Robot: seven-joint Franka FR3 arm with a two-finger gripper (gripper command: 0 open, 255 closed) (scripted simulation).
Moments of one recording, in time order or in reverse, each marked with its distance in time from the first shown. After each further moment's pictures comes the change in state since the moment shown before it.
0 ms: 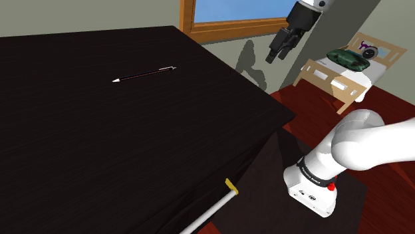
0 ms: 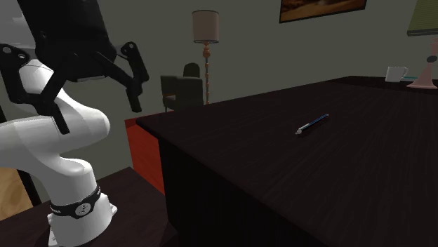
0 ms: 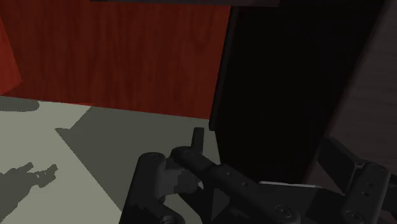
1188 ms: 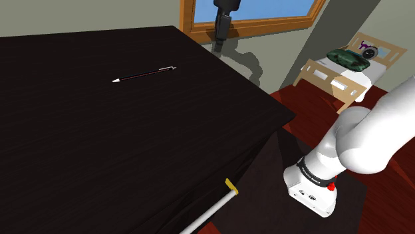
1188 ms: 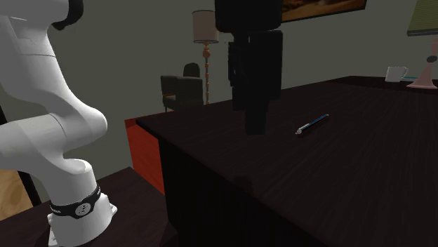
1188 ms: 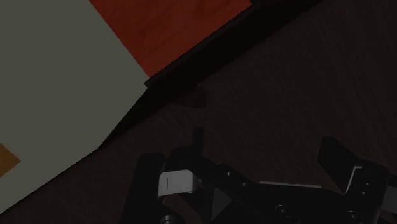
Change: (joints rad) arm 0.223 0.660 0.029 0.589 -0.035 -0.034 -0.566
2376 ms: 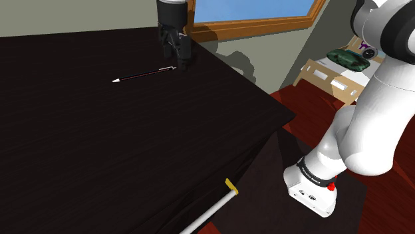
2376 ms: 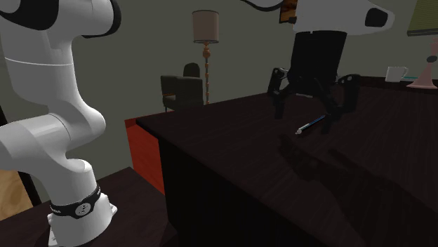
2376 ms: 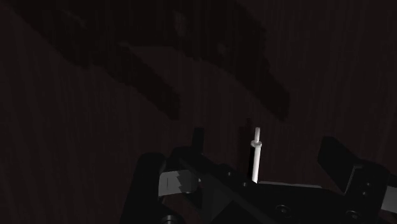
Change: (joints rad) arm 0.134 0.353 0.130 0.344 -0.087 -0.065 -0.344
